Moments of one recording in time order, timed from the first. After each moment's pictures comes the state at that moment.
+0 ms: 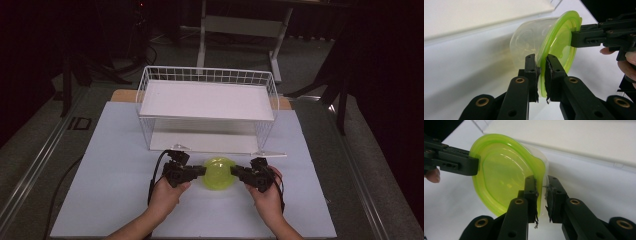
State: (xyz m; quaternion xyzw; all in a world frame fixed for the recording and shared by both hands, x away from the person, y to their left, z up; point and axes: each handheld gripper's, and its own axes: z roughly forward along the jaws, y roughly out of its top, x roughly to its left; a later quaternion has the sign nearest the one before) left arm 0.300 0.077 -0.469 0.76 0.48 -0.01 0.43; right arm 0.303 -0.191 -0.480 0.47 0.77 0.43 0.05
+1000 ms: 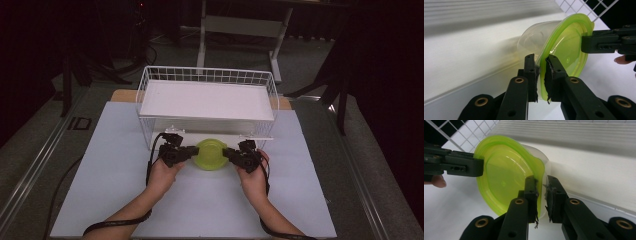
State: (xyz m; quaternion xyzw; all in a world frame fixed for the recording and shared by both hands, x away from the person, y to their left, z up) left arm 0.356 0.094 -0.484 0.76 0.49 0.04 0.44; right arm 0.353 -0.160 -0.483 0.49 0.75 0.43 0.09
